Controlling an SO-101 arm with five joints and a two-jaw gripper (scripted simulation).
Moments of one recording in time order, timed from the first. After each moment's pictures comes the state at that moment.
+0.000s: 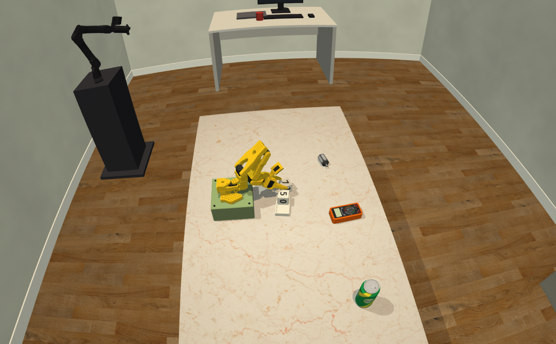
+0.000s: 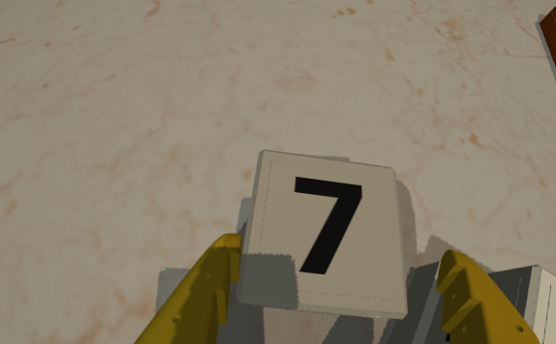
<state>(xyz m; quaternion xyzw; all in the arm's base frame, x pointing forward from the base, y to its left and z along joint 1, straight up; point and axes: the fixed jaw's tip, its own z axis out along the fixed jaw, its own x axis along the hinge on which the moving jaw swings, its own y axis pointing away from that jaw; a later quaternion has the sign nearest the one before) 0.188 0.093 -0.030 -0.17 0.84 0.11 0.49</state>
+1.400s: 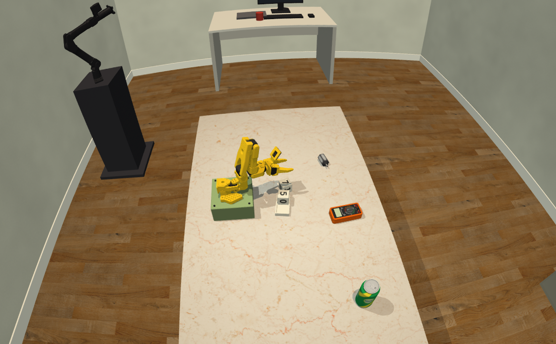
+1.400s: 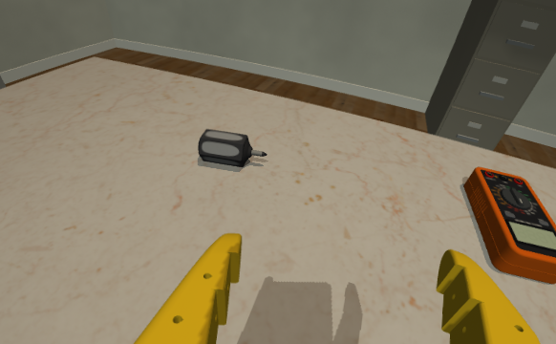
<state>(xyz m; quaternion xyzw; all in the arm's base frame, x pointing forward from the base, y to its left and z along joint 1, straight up) 0.211 0.104 0.067 -0.15 0.73 0.15 0.65</state>
